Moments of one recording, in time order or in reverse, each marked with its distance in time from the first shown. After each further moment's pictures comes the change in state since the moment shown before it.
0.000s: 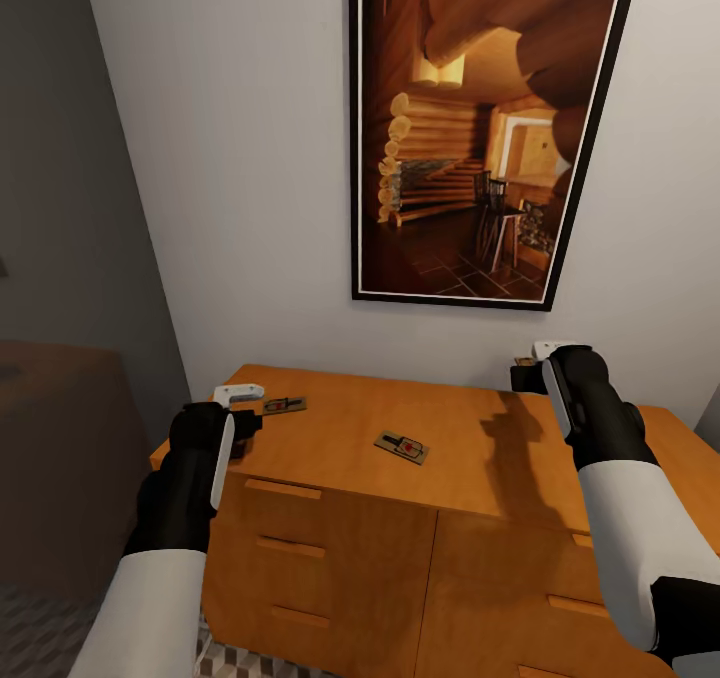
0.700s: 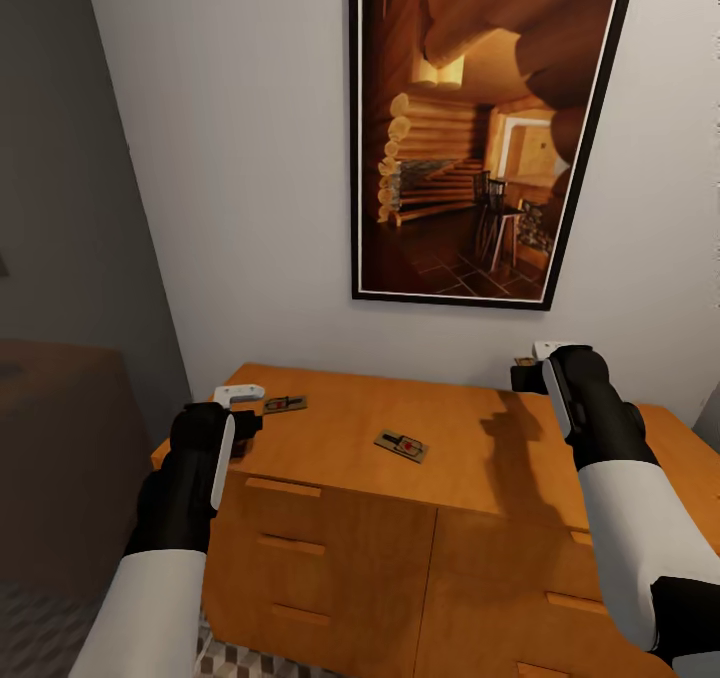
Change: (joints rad) left arm 0.001 0.000 0.000 0.003 0.000 0.000 0.000; right arm 0.000 -0.001 -0.001 0.000 -0.002 0.000 -0.002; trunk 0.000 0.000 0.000
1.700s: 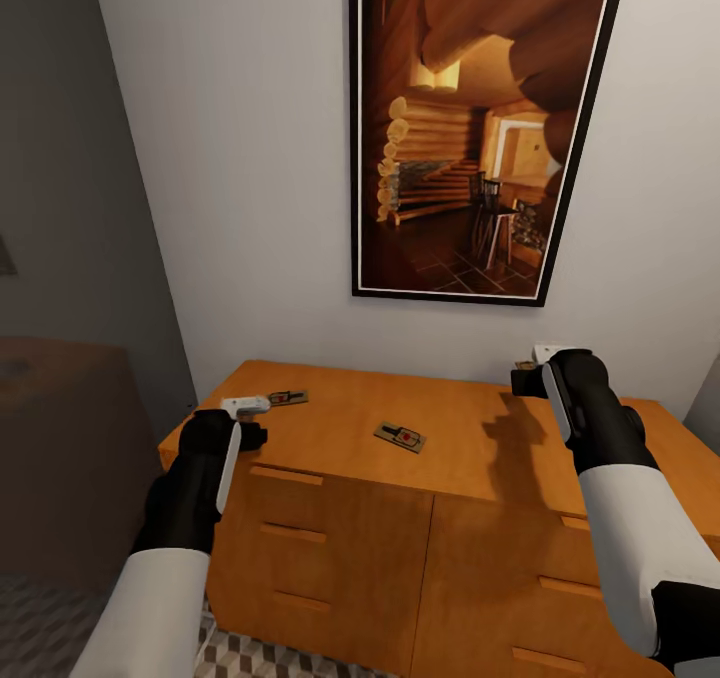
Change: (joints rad) left arm -0.001 0.003 -0.001 0.085 0.003 0.000 0.000; right arm 0.013 -0.001 0.000 0.000 0.004 0.000 0.001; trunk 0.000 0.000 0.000
